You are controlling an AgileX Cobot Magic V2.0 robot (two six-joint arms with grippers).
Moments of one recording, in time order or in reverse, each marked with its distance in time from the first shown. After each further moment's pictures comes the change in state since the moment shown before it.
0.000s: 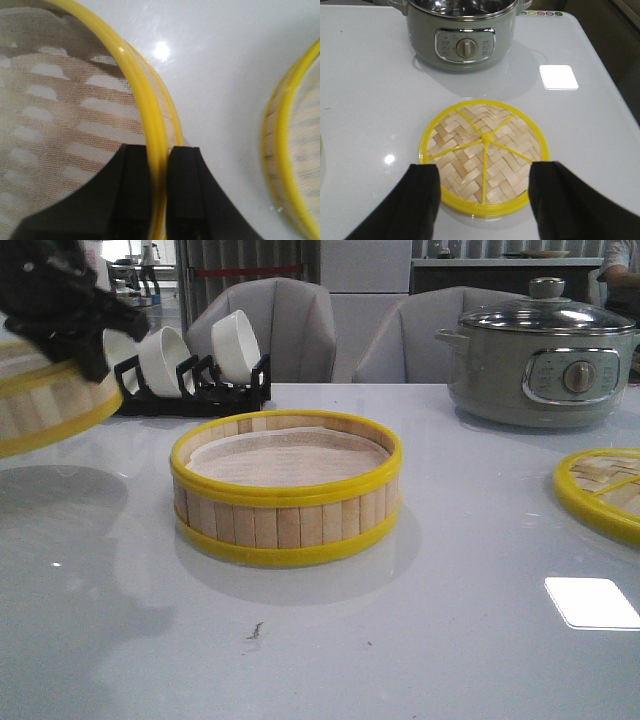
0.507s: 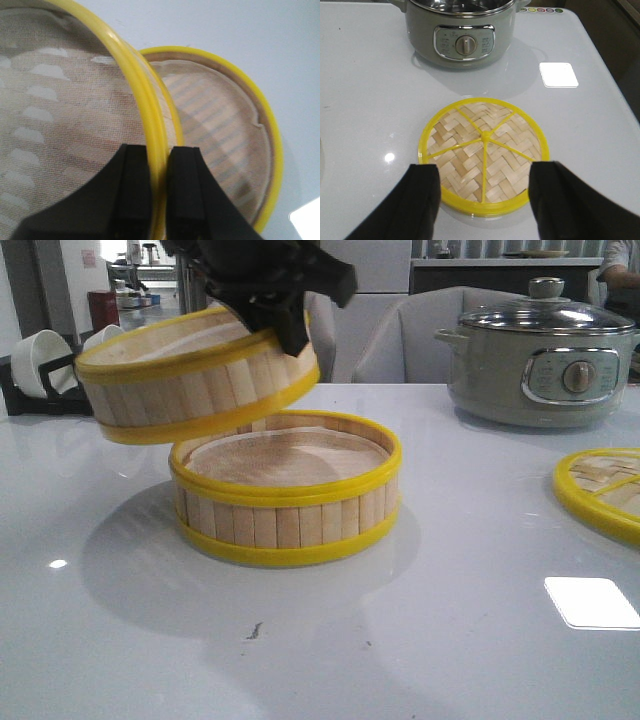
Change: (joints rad) left arm -0.366 0.040 -0.112 -0.024 0.012 0.006; right arm 0.000 0.006 0.000 0.000 0.000 0.001
